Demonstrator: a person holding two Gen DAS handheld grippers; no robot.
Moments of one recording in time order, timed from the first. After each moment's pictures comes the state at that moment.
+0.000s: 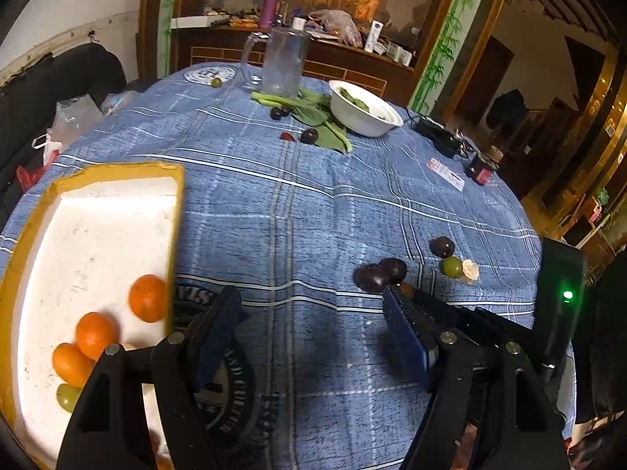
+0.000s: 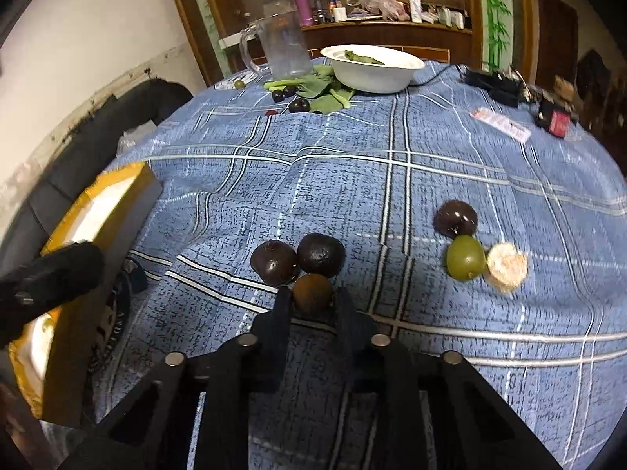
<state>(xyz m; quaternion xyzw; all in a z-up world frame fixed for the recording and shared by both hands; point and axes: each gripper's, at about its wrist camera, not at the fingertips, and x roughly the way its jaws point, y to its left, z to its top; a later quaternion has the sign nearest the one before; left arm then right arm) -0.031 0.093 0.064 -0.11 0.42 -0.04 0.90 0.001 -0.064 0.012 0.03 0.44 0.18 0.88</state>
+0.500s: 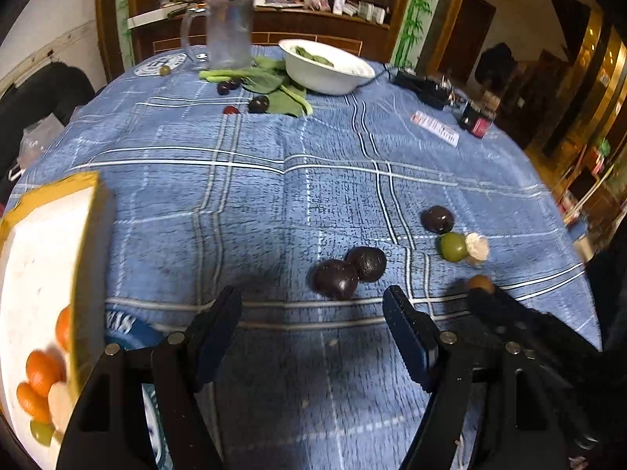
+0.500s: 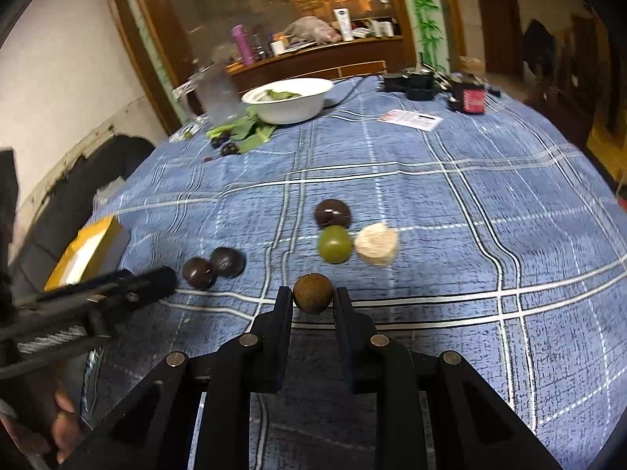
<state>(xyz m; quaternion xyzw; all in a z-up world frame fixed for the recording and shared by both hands) 0.015 0.036 0.027 -0.03 0.47 -0.07 0.88 -0.023 -0.137 0.022 0.11 0.40 0.11 0.90</state>
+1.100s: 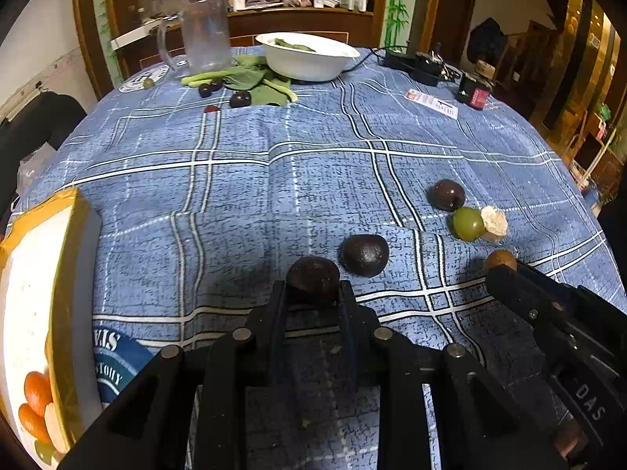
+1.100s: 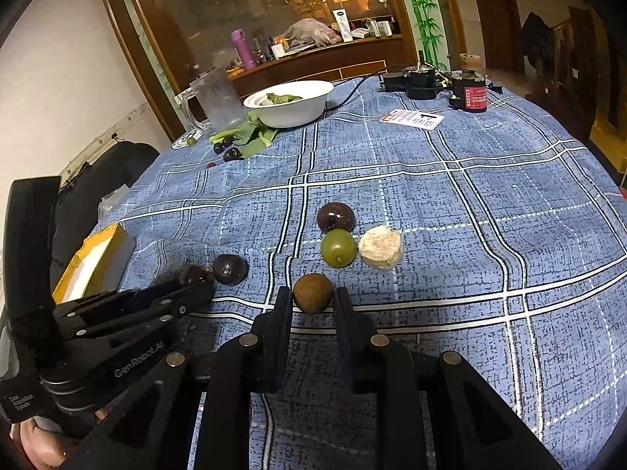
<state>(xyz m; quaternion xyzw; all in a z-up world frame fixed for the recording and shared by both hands) 0.014 0.025 0.010 0.01 0.46 -0.07 0.89 -0.022 -0.136 0.022 0.12 0.40 0.11 0.90</state>
